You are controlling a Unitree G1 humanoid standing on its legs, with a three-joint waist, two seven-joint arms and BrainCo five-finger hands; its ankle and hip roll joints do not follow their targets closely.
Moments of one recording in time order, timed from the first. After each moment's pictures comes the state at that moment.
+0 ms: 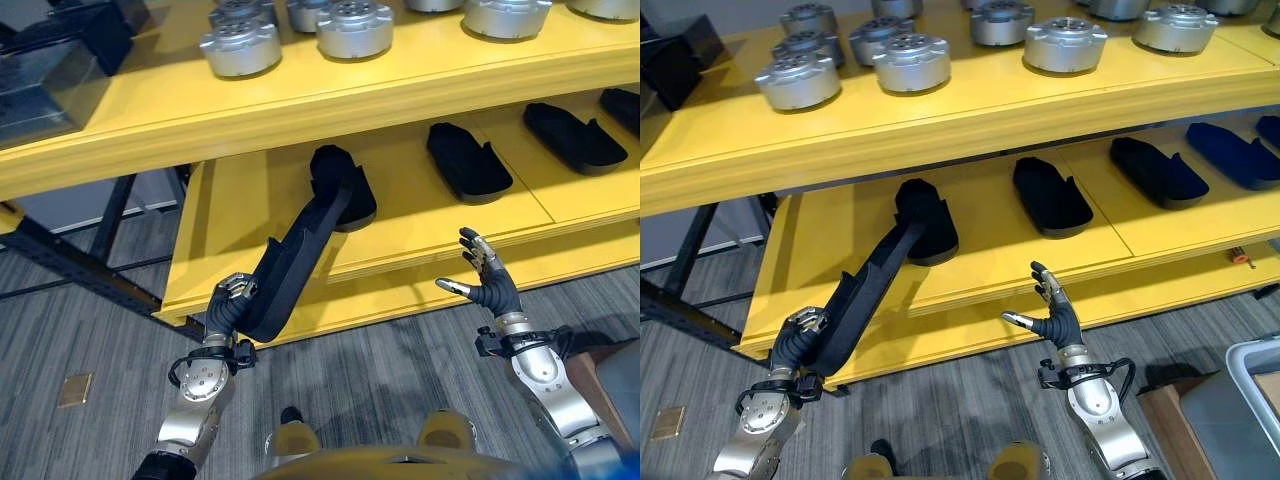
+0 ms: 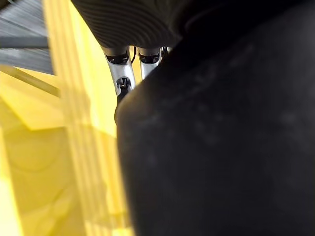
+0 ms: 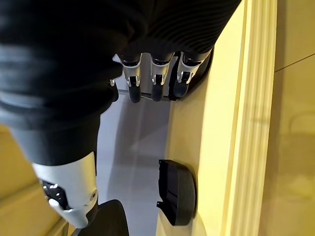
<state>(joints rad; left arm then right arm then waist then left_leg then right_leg) 0.20 0.43 -0.18 0.12 -0.40 -0.20 0.26 0.14 -0.51 0.26 0.00 0.25 -0.29 -0.22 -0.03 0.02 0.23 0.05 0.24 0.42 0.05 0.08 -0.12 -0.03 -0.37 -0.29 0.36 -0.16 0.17</state>
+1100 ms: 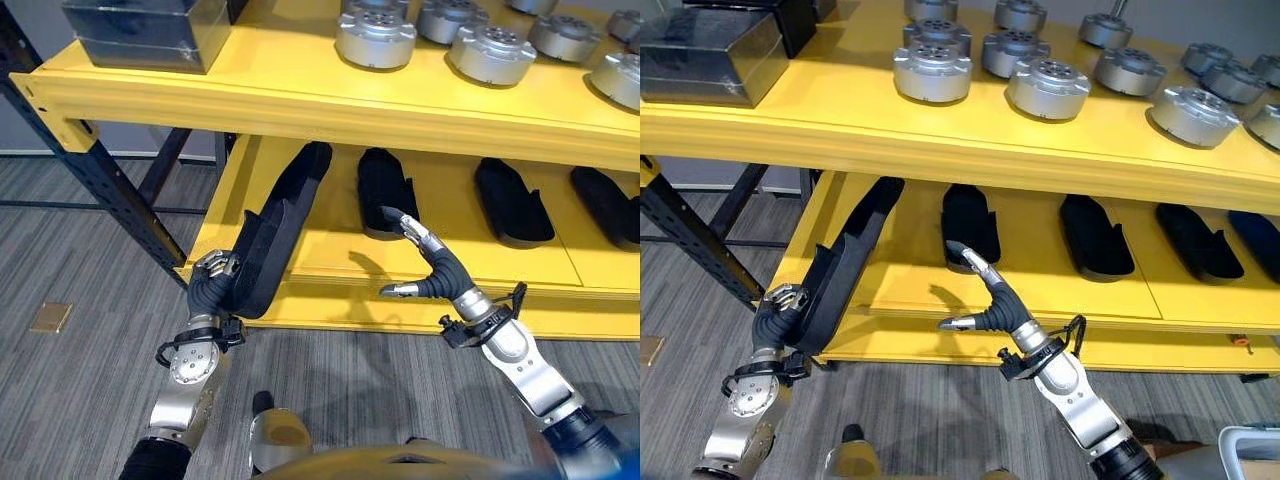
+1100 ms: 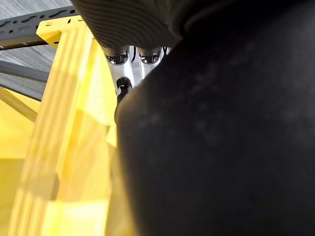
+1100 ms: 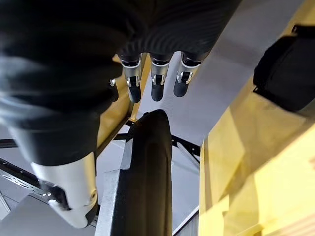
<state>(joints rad) 0.12 0.44 -0.11 0.05 -0.40 -0.18 0.35 -0.04 -0.48 0.41 -0.17 0.12 -0.31 0.01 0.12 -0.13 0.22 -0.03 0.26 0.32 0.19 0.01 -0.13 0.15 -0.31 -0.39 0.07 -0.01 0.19</state>
